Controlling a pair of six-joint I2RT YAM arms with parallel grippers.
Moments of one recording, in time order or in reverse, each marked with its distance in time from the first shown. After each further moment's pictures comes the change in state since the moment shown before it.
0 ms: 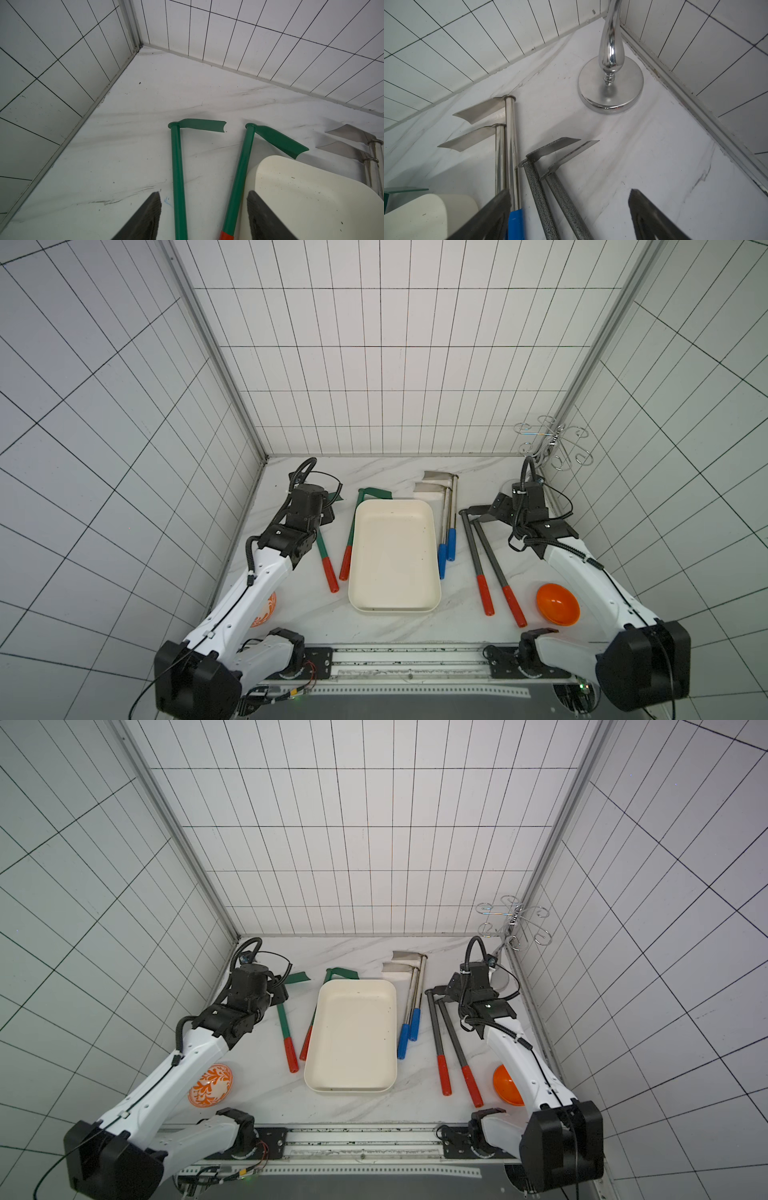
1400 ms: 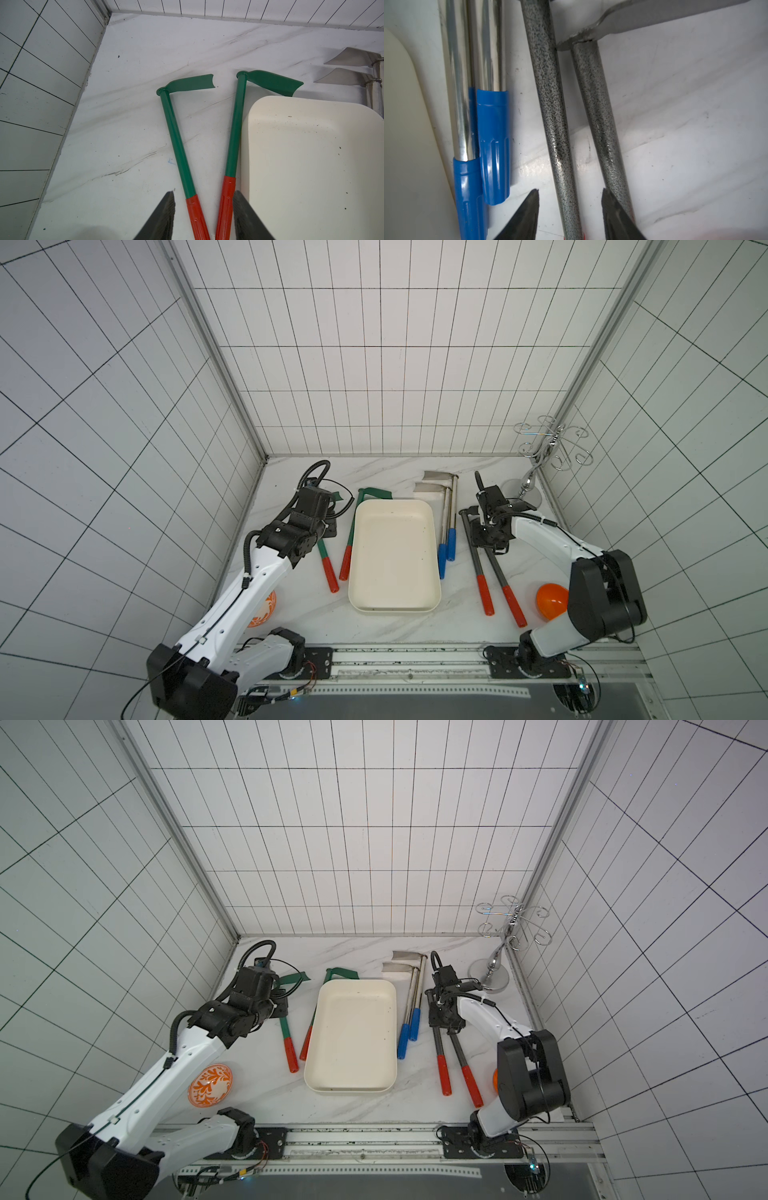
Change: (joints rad) left arm -0.071 -0.006 0.064 -0.261 0.084 0.103; right arm 0.081 0.383 0.108 -0.303 -0.287 -0.225
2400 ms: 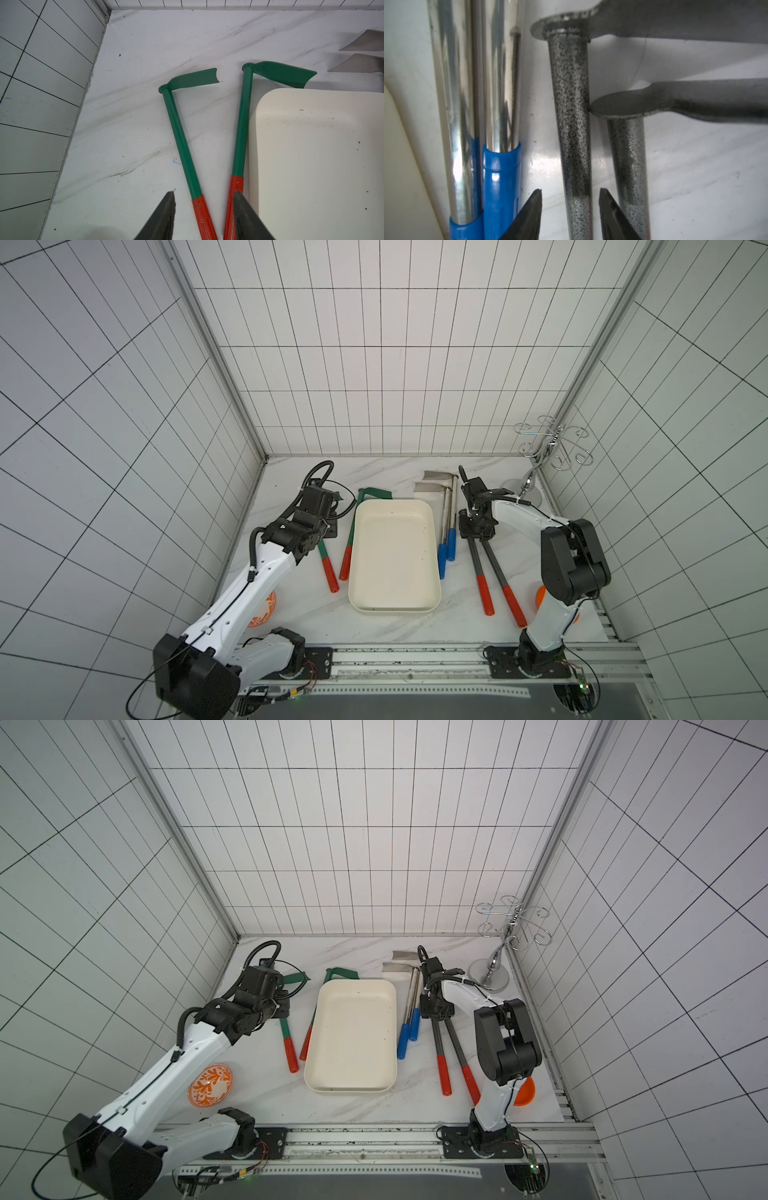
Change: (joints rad) left arm 0.000 0.039 -0.002 0.005 -0.018 0.034; right arm 0.025 0.227 0.178 -0.004 0.026 -0.034
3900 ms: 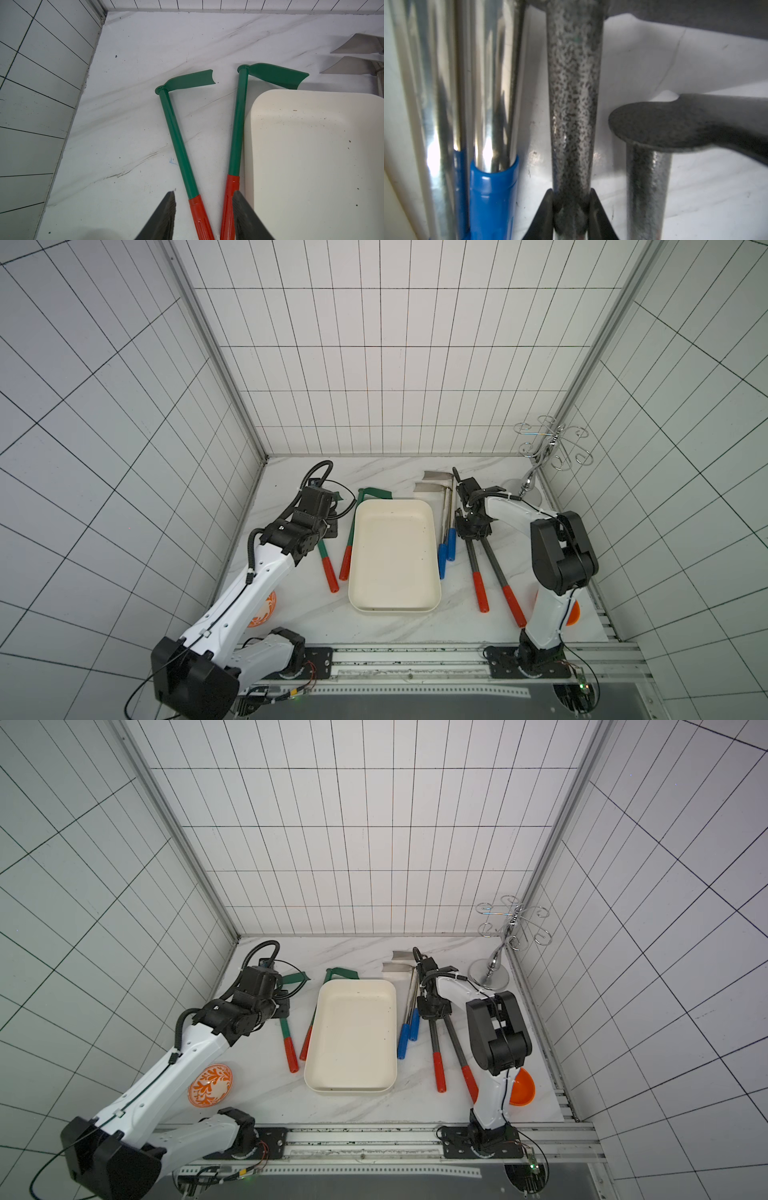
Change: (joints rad) left arm 0.000 -0.013 0.000 0.003 0.018 0.000; right arm 0.011 0.085 0.068 -0.045 0.007 -0.058
